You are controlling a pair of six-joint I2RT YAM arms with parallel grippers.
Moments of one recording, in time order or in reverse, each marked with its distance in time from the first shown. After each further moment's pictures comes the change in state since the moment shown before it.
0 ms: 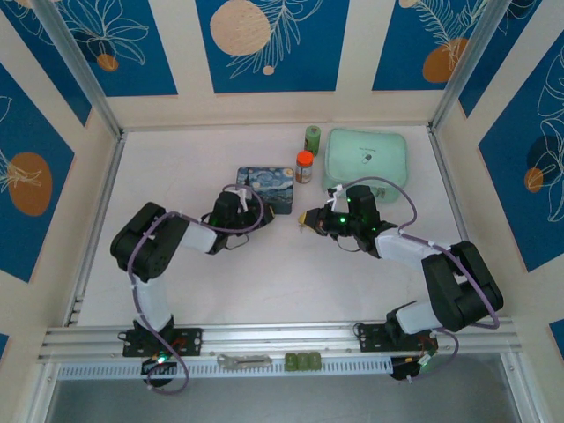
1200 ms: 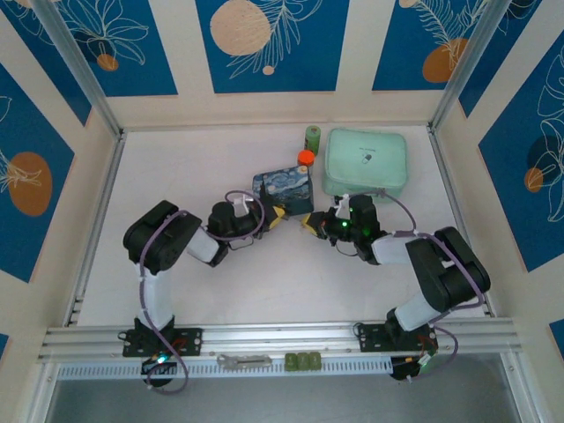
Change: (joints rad) left arm -0.023 0.080 -0.111 0.574 0.230 -0.577; right arm -0.025 0.142 -0.119 0.351 0.025 0.287
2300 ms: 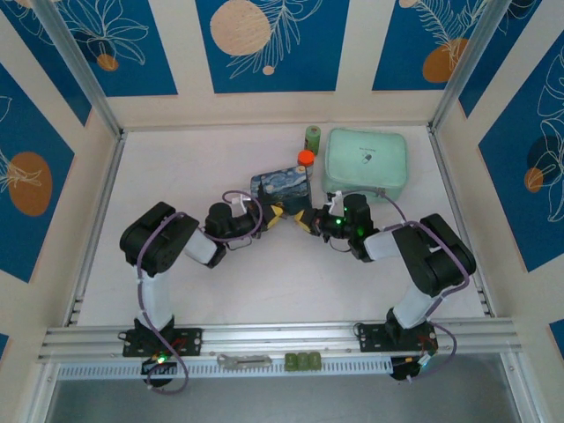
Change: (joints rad) left arm 0.005 -0.023 -0.019 0.025 -0.002 -0.010; right arm 0.035 0.123 0.042 0.160 -0.030 0.032
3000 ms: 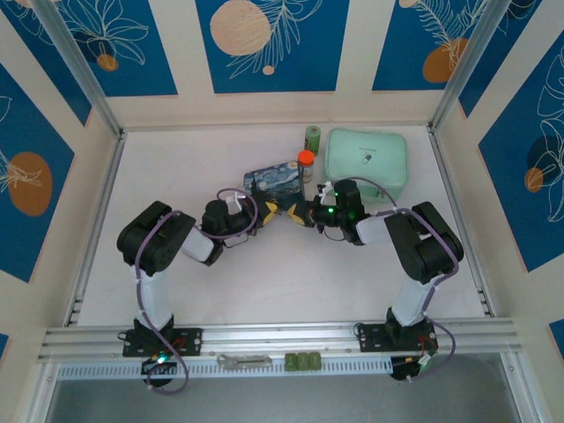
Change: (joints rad) left arm 0.035 -0.007 0.005 -0.032 -0.009 -0.014; right arm 0.001 0.103 0.195 -0.188 -0.082 -0.091
